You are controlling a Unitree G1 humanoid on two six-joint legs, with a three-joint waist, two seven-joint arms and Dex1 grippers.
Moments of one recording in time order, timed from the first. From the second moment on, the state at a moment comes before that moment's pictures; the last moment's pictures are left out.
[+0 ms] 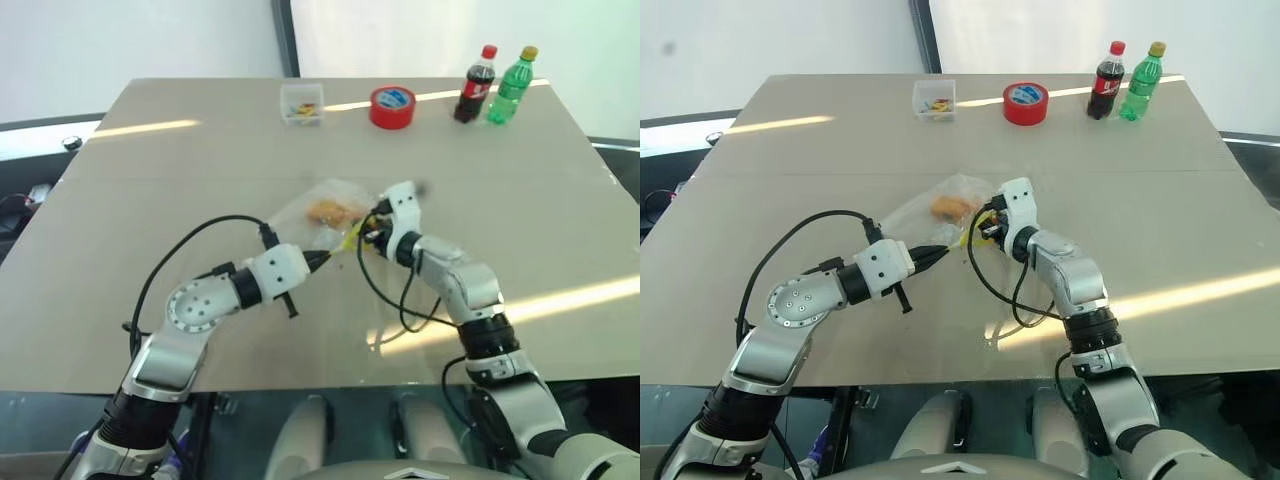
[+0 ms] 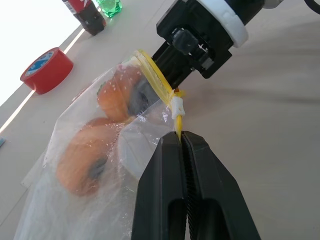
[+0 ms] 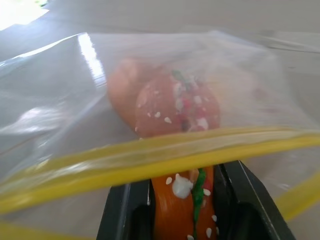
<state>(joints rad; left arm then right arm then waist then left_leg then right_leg) -0.16 0.61 -0.10 -0.30 -0.02 0.05 -0.77 -0.60 -0.05 0.16 0.16 0.23 0.61 0.49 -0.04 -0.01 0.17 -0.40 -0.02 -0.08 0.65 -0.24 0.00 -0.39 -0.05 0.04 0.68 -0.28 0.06</state>
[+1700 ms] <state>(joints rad) -0.24 0.54 0.05 -0.28 -0.27 0.32 -0.67 -0.66 -0.32 0.32 0.43 -0.27 -0.14 0.39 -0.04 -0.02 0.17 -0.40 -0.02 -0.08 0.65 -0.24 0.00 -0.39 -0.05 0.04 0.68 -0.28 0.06</state>
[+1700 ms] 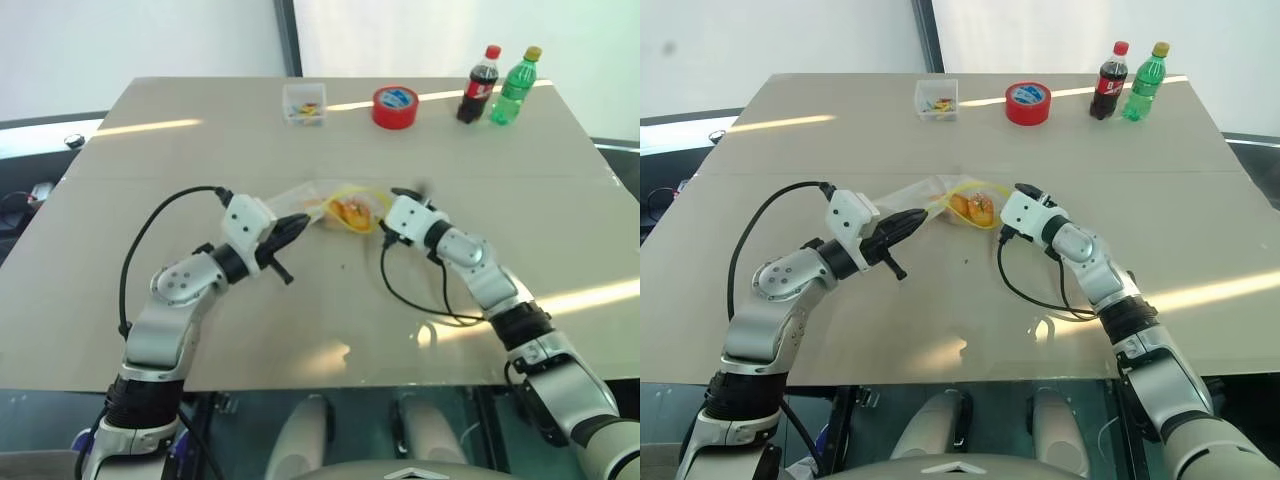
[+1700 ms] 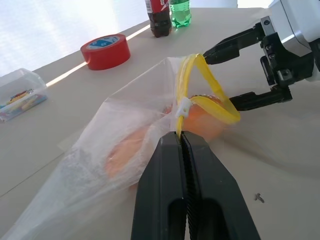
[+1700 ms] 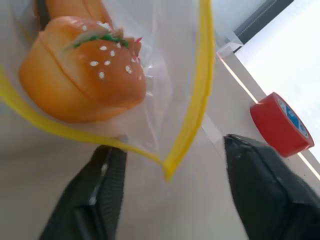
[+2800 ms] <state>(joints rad) -0.66 0.44 0.04 0.11 -0.23 0.19 -0.60 -0.78 -0.56 0.16 0.27 -0.26 0.00 0.50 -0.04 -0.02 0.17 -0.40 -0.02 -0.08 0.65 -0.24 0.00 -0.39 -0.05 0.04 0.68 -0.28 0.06</state>
